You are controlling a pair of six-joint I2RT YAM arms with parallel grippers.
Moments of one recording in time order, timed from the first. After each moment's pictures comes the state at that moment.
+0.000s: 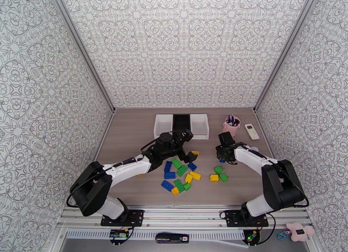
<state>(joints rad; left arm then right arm) -0.73 1.51 0.84 0.37 0.37 0.05 0.33 1.53 0.87 -0.51 0.16 0.49</state>
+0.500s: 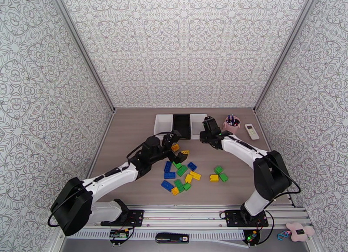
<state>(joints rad) -0.67 1.26 0.68 0.32 0.26 0.05 0.47 1.75 1.27 -0.37 0.17 0.39</state>
